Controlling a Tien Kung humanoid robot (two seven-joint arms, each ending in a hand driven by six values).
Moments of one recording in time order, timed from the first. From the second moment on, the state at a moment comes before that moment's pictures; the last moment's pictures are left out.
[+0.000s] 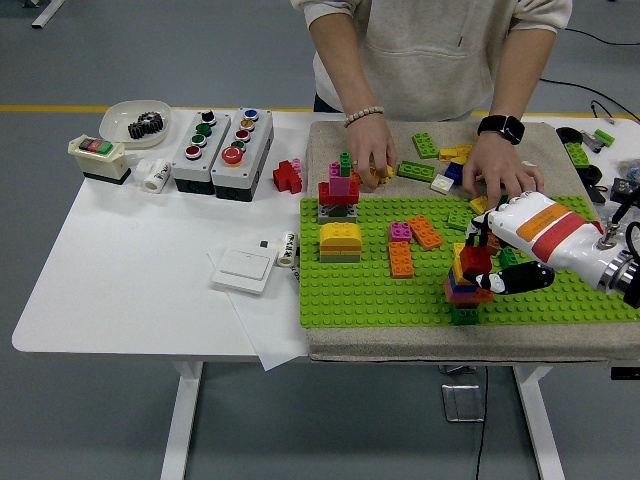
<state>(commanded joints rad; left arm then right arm) -0.13 0.08 -0.21 -0.30 0.19 0.40 0.20 0.43 -0.67 0.93 1.56 -2.15 0.02 0.16</state>
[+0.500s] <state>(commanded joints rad) -0.13 0.08 -0.21 -0.31 0.19 0.40 0.20 0.43 -0.66 0.92 1.55 -2.16 0.02 0.16</state>
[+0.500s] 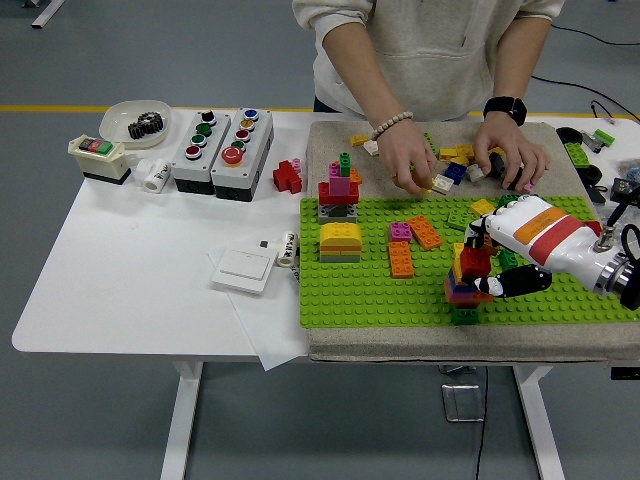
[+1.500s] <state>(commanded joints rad) -0.13 0.08 -0.21 -0.30 0.20 0.40 0.20 0.43 -0.66 0.92 1.55 -2.16 0.02 0.16</state>
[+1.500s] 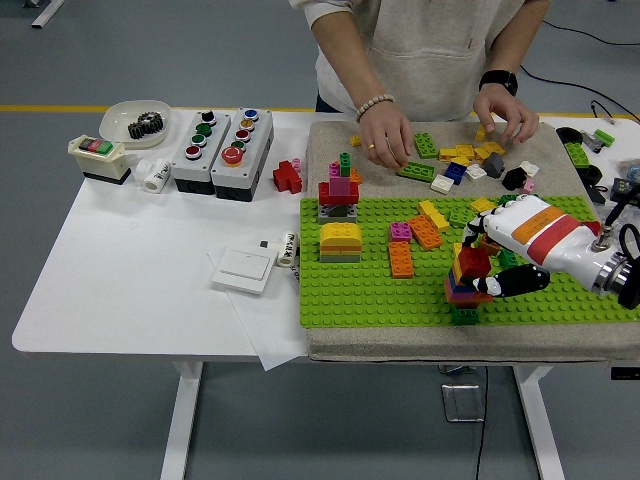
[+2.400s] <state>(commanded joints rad) -0.12 0.08 -0.22 -0.30 0.22 0.40 0.21 0.43 -0.63 0.94 1.54 -2.13 -0.01 0.20</state>
